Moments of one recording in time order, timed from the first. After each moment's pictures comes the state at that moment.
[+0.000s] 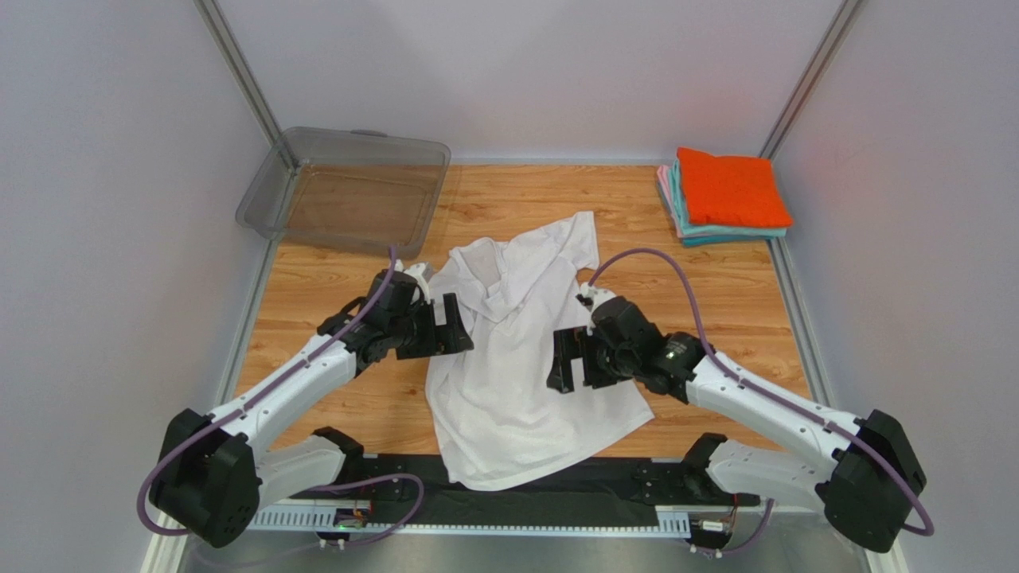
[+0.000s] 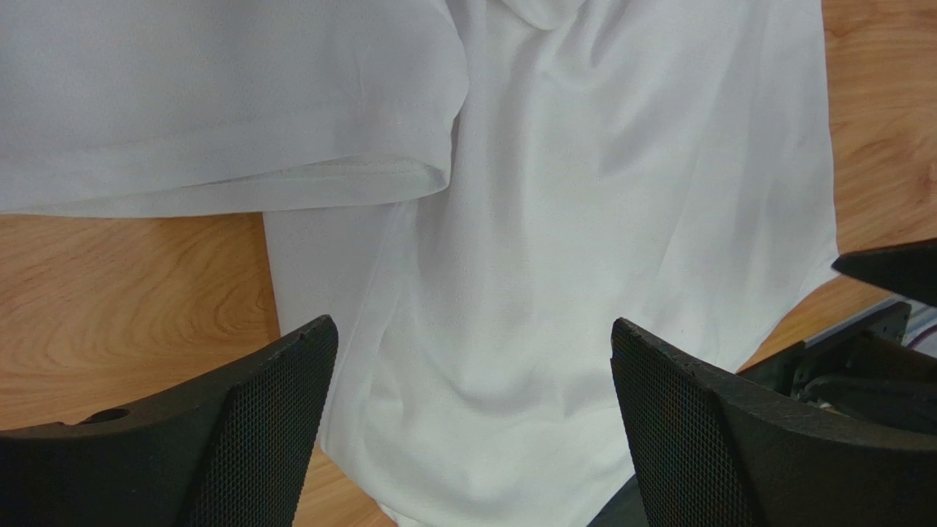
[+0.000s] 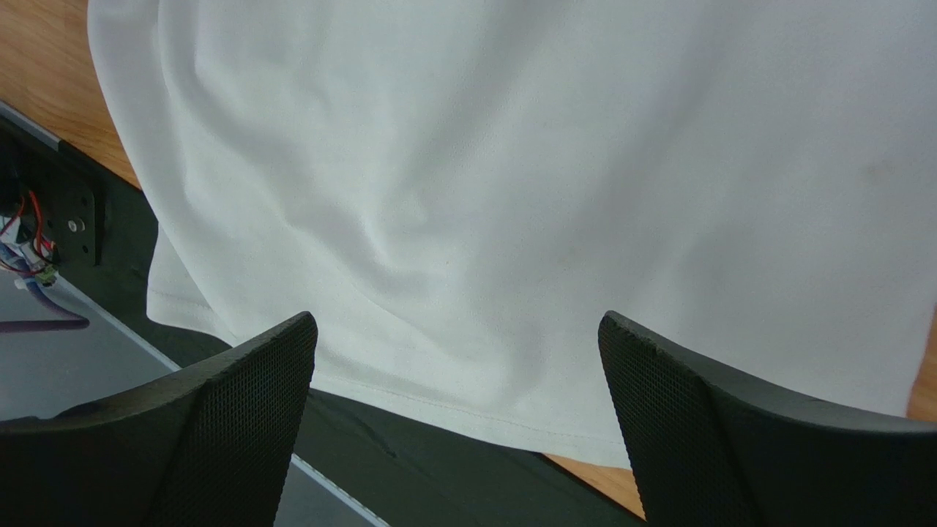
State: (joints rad) left arm -0.48 1.10 0.64 -0.41 0.20 -0.58; right arm 0.85 1.06 0.65 -0.48 -0.09 0.61
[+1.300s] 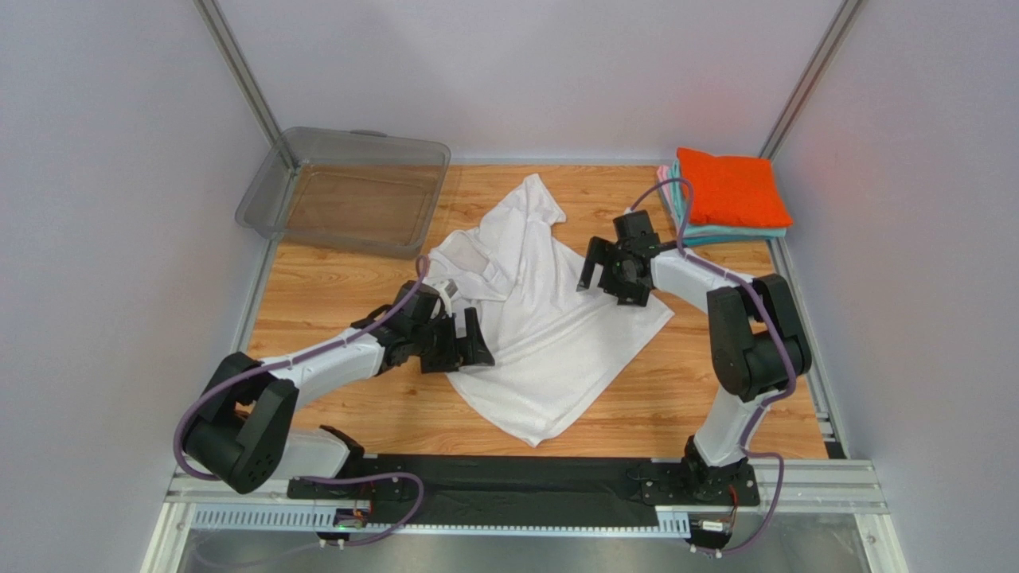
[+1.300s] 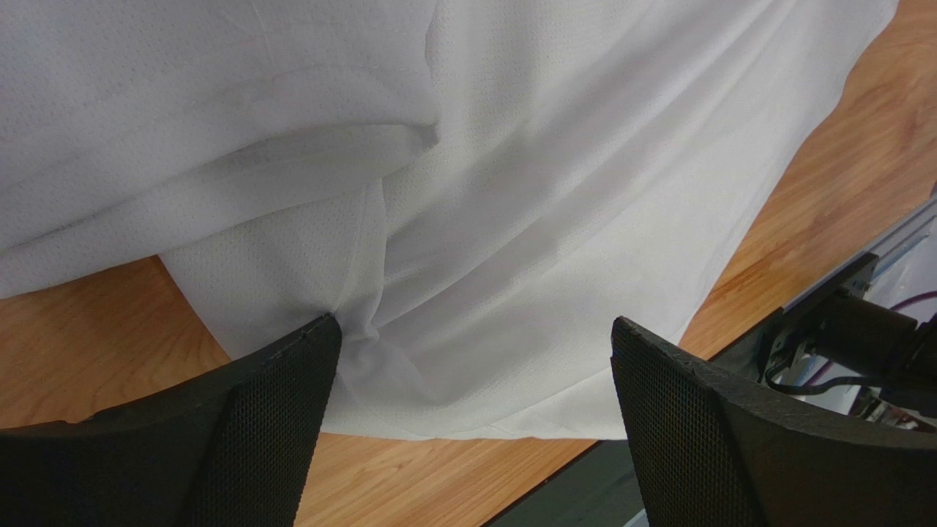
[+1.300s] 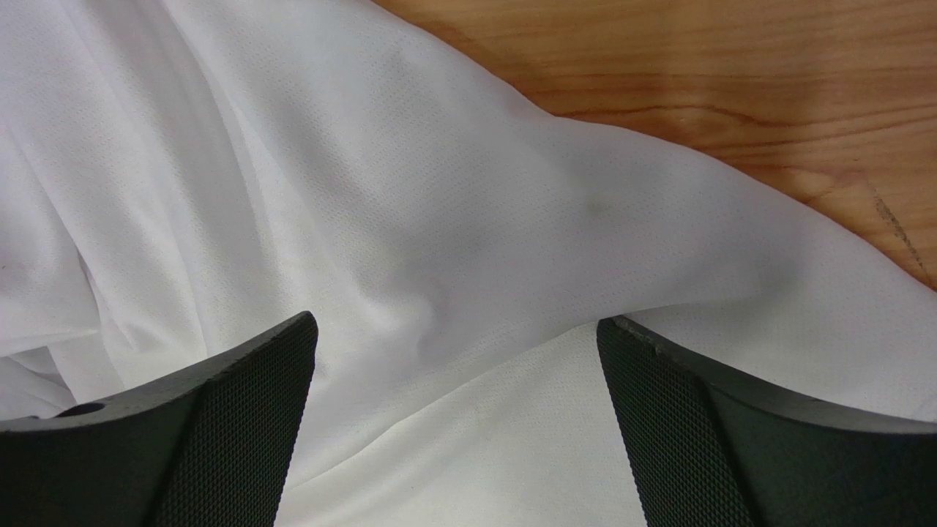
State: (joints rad) left arm -0.53 1.34 0.57 -0.14 0.33 -0.66; right arm 0.29 1.80 1.11 -0.35 -0.07 0.56
